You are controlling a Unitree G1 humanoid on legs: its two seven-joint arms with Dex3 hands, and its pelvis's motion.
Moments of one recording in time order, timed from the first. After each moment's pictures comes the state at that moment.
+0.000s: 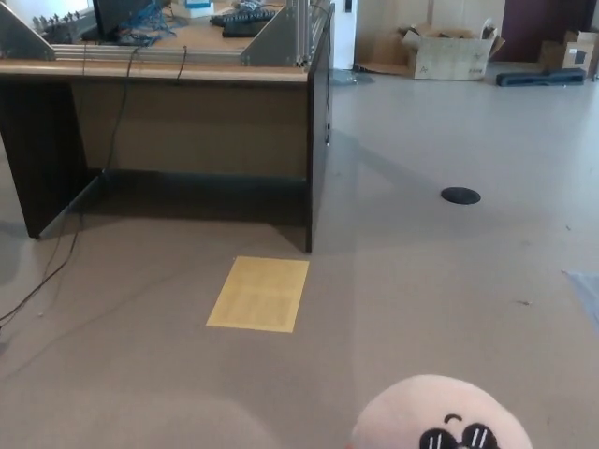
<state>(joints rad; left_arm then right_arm) -0.09 0.53 0.31 0.66 -0.13 -0.21 -0.30 -0.28 -0.31 0.04 0.90 -0.24 -0.31 -0.11</state>
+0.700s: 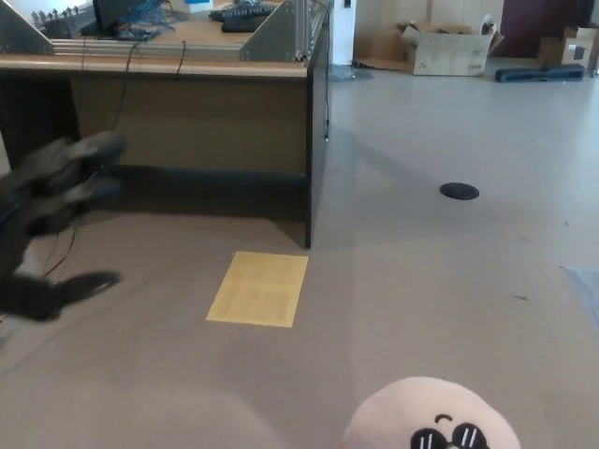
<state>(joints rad) -0.64 0.76 0.14 0.09 -0.32 0.02 -0.62 -0.31 -0.29 0.06 0.98 -0.25 -0.44 -0.15</state>
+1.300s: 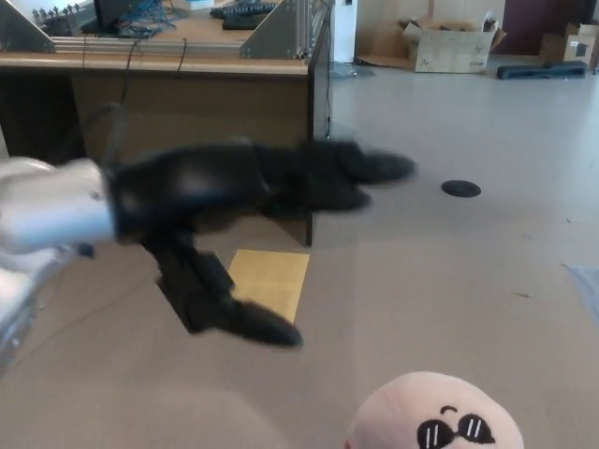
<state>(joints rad) -0.94 0.78 -0.24 -0.32 -0.34 0.31 -0.82 -0.33 -0.29 0.07 1.01 -0.26 -0.48 -0.17</state>
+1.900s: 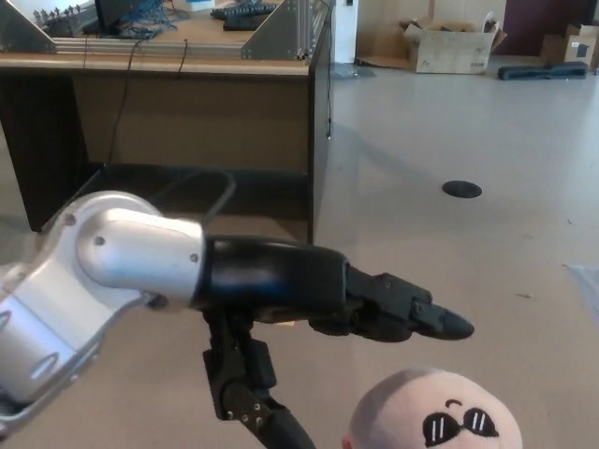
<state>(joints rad) -1.04 0.78 -0.48 -0.39 -0.27 0.49 -0.96 -0.37 -0.29 0.08 1.03 -0.27 -0.47 -0.17</state>
